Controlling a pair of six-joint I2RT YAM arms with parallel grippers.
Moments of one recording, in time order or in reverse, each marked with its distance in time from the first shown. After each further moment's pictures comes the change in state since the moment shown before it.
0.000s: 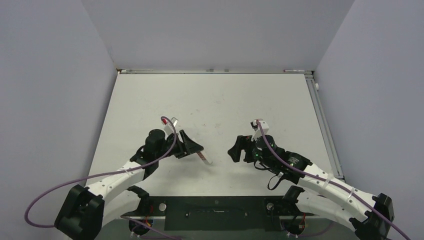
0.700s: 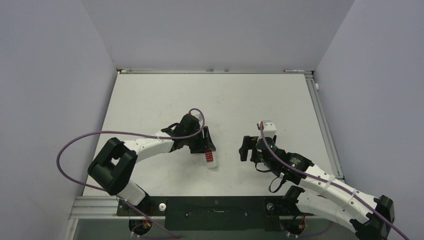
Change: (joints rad) left arm -0.183 0.553 0.483 -0.456 -0.220 0.154; right arm -0.005 -0.025 0.005 -0.183 0.256 -0.038
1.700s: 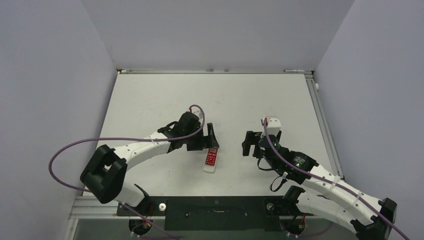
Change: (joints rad) left arm -0.035 -0.037 0.058 -0.076 -0.055 0.042; right arm 0.000 -0.018 0.046 -0.018 0.090 -0.038
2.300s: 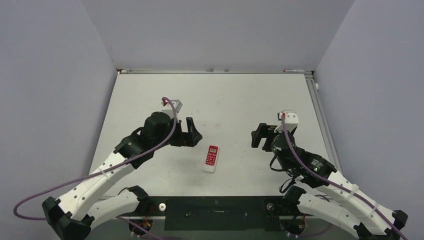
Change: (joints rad) left arm 0.000 -0.500 0.073 -0.289 -0.203 0.184; right arm 0.000 -0.093 0.146 -0.070 0.142 -0.048
